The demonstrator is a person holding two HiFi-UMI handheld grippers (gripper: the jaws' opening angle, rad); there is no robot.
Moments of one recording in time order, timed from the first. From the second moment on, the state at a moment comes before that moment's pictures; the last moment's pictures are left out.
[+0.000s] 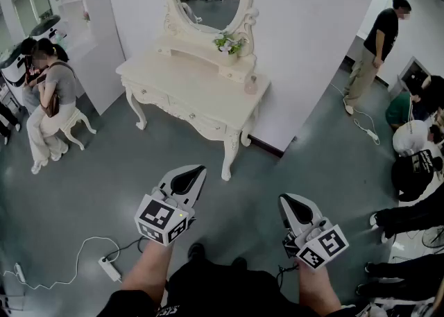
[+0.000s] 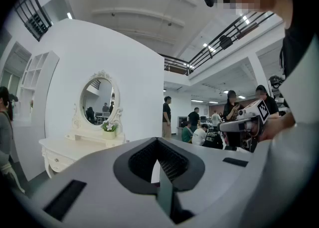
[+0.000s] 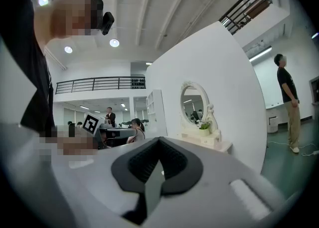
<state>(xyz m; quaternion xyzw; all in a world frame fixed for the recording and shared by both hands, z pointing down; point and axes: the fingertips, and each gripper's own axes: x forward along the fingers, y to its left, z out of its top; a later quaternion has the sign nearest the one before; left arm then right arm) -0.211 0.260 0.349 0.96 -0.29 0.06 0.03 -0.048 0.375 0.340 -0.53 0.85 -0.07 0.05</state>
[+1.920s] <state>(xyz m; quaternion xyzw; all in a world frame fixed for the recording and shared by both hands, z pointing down) -0.109 0.171 0.376 0.95 -0.30 0.09 0.07 0.049 0.263 0.367 -0.50 0.86 -0.12 0.05</state>
